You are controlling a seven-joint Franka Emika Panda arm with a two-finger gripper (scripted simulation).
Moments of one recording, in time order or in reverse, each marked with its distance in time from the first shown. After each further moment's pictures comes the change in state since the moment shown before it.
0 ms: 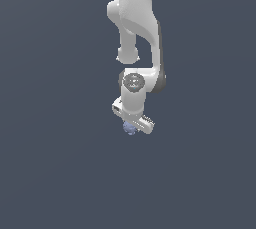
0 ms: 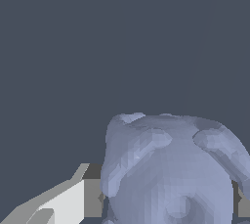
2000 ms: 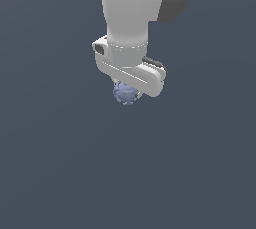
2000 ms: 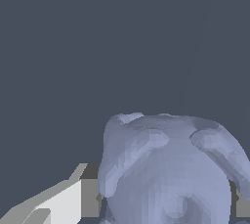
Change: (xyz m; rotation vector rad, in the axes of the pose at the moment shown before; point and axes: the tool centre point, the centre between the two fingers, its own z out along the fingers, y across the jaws) arm 0.030 0.003 -0.273 0.001 0.001 0.000
